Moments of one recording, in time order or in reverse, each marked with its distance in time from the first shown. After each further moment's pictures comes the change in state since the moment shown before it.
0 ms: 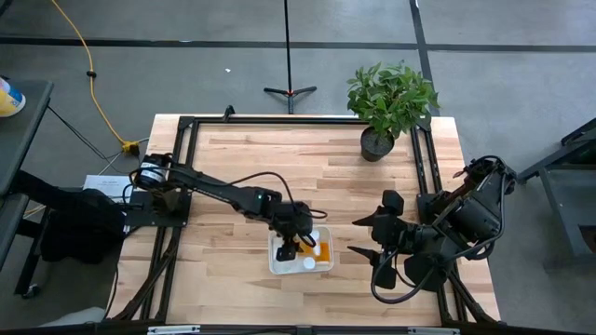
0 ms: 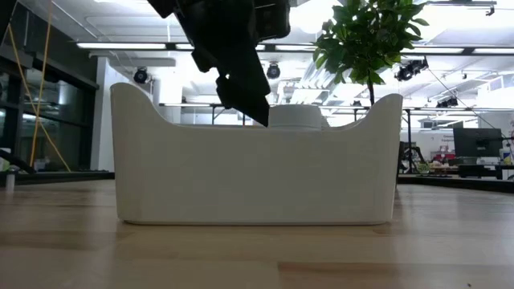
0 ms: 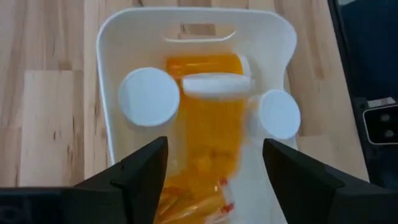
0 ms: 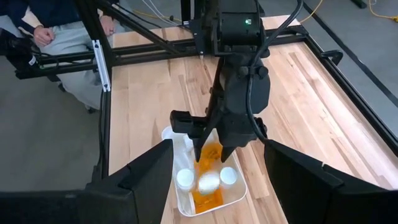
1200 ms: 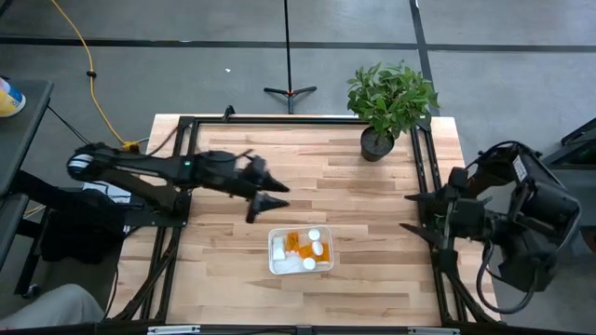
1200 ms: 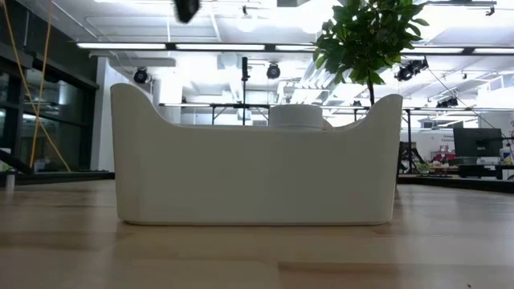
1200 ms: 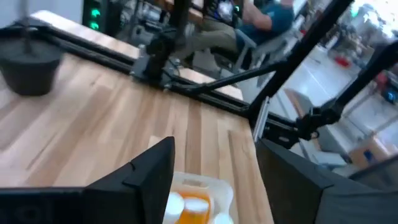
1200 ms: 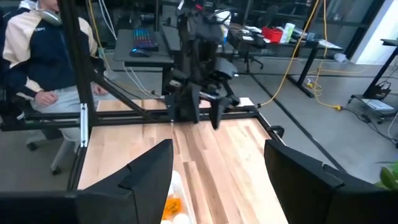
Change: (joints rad) left arm 0.105 -0.636 -0.275 0.304 -0.145 -0.207; right arm 0.321 -0.173 -0.001 -0.187 0.507 0.045
